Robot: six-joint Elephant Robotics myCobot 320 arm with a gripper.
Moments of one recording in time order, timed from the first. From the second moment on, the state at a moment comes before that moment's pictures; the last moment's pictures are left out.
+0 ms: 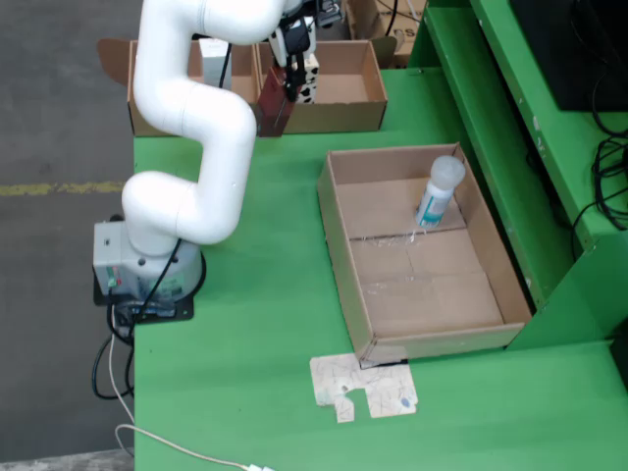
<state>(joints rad) 1.12 -0.49 -0.02 -0.80 1.45 0.90</state>
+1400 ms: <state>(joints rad) 1.29 -0.37 -0.02 -1.03 1.43 1.09</state>
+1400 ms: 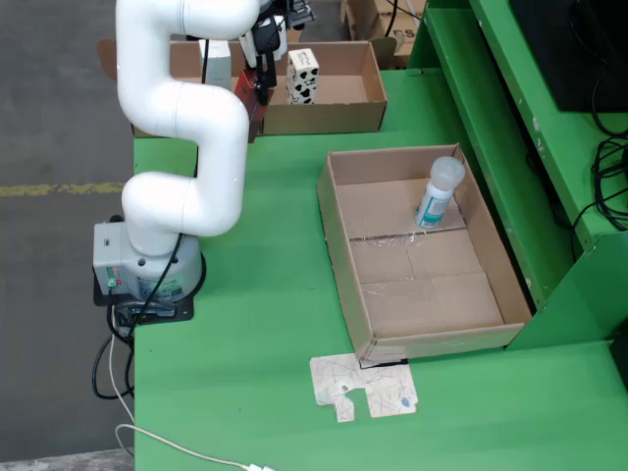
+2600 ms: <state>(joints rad) 1.44 -0.23 -0.02 -0.94 1.33 1.22</state>
